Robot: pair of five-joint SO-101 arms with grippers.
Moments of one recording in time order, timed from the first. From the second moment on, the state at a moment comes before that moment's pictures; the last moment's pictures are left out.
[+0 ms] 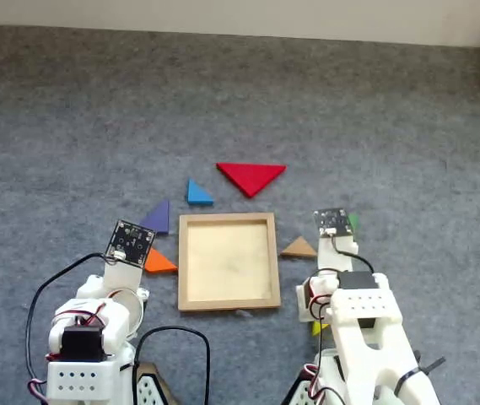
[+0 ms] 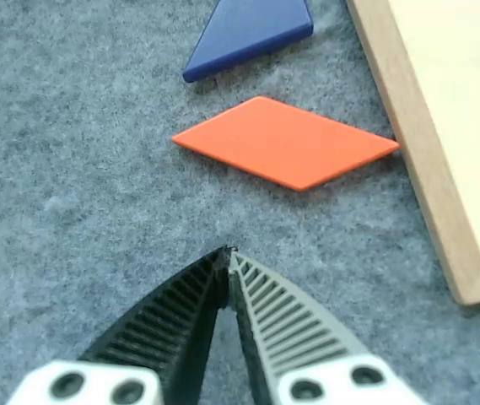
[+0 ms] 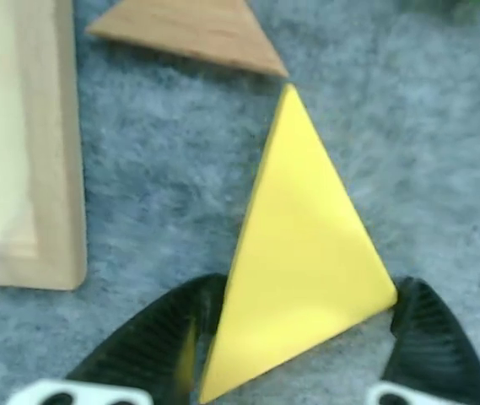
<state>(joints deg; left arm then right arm) -6.0 -102.8 96.0 76.5 -10.9 -6.6 -40.0 77.5 52.8 7.0</state>
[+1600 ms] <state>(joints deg) -6.0 -102.8 96.0 76.5 -10.9 -10.2 -39.5 69.4 57.4 14.0</state>
